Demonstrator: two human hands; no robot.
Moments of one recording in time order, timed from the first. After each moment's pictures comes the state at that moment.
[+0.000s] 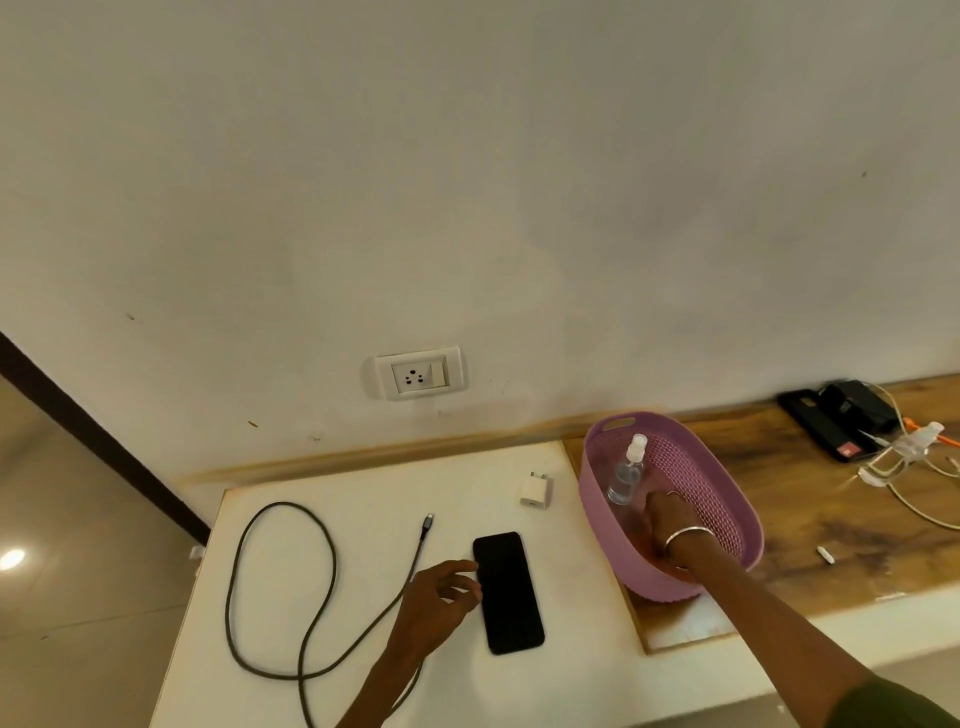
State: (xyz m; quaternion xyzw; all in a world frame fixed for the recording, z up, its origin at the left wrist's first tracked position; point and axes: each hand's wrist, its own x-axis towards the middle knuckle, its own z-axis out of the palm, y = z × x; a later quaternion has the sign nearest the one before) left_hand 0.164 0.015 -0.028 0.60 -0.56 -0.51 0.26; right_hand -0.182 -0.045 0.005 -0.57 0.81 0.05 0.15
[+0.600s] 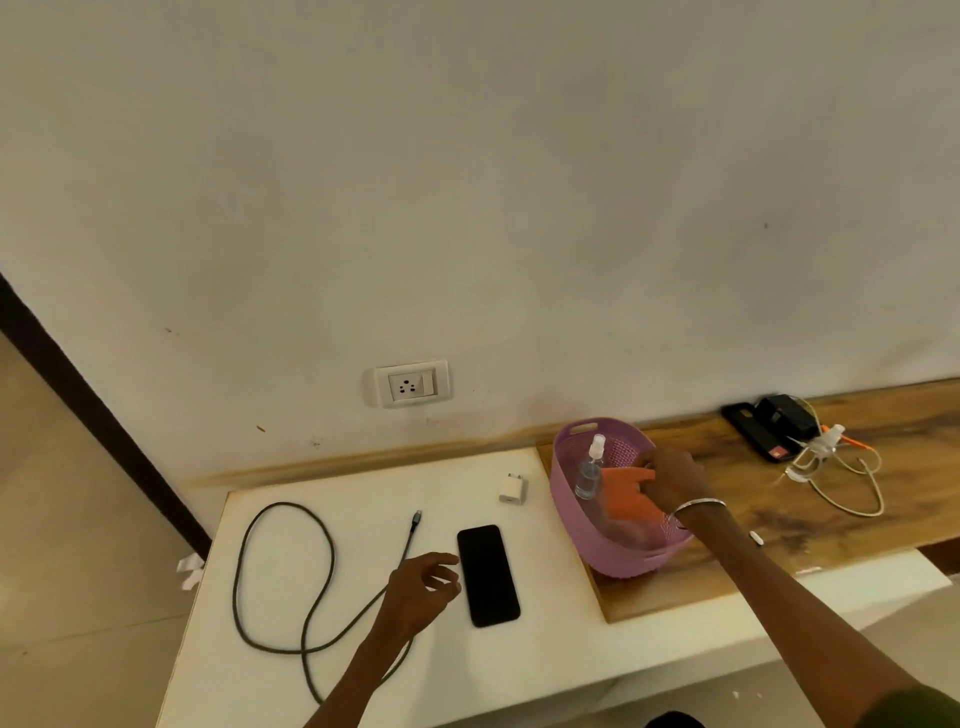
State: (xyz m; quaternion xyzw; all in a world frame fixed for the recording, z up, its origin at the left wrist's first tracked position) left_hand 0.174 0.048 0.012 0.60 -0.60 -0.46 0.25; right_hand -0.185 0.002 0.129 -0.59 0.80 -0.06 0.09
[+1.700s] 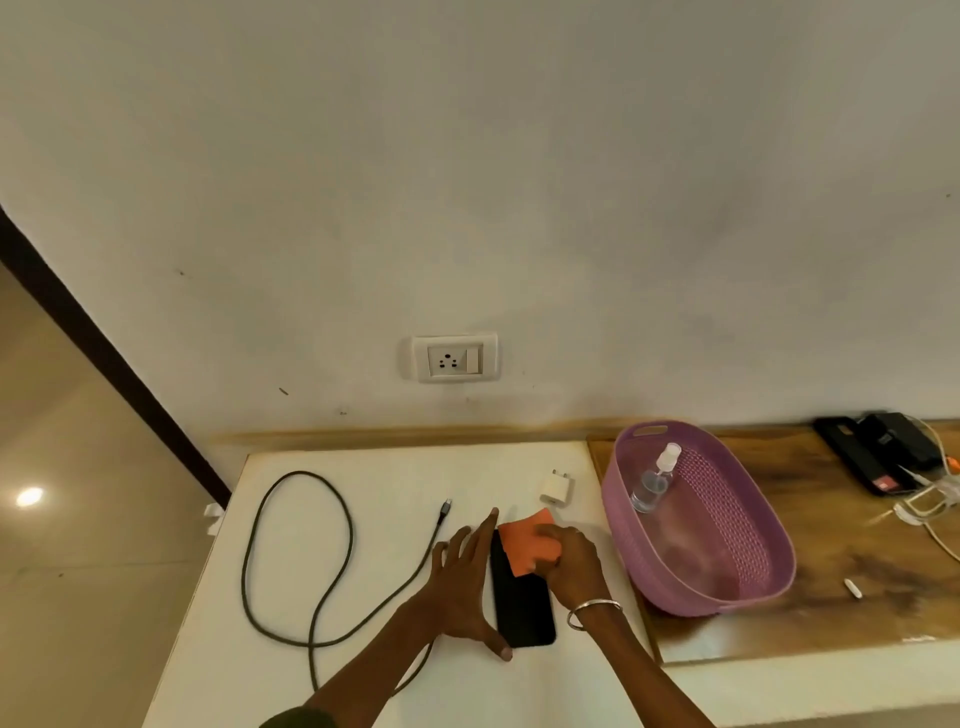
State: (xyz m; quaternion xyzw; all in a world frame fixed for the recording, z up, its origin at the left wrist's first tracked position) left_hand 0.160 -0.011 -0.064 0.53 -0.77 -0.36 0.02; right_hand -0.031 -0.013 -0.027 -0.57 0.73 -0.16 0.35
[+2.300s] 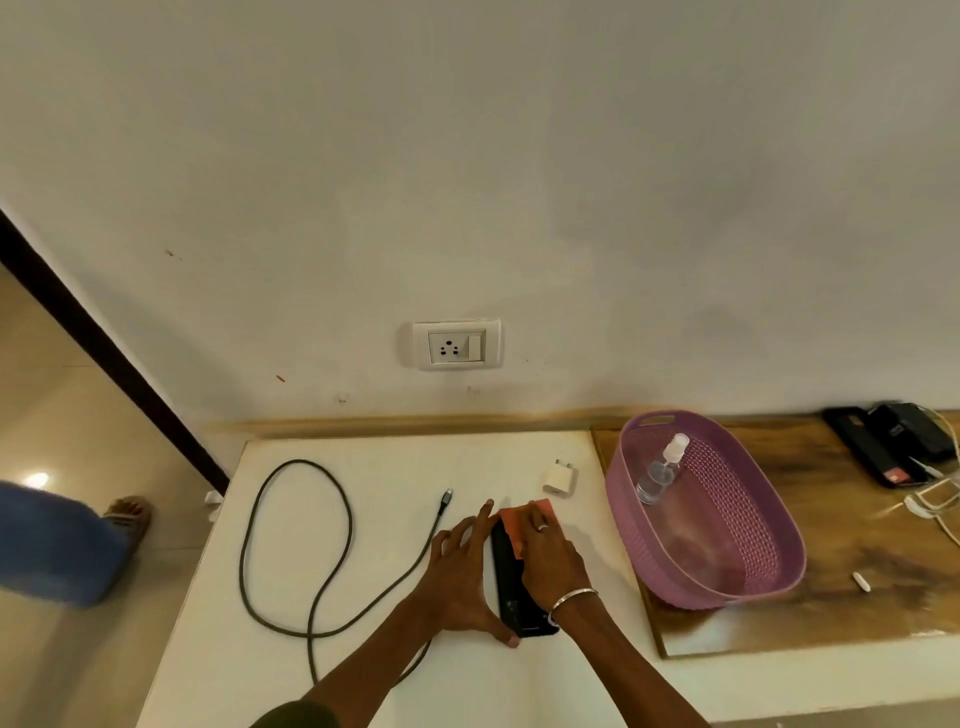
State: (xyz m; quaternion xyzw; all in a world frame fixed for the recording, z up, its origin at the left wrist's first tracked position) left_hand 0.162 -0.009 -0.073 0.54 -0.75 -0.36 0.08; right_hand -0.005 -0.010 -0.051 -0.68 0.69 -0.05 0.24
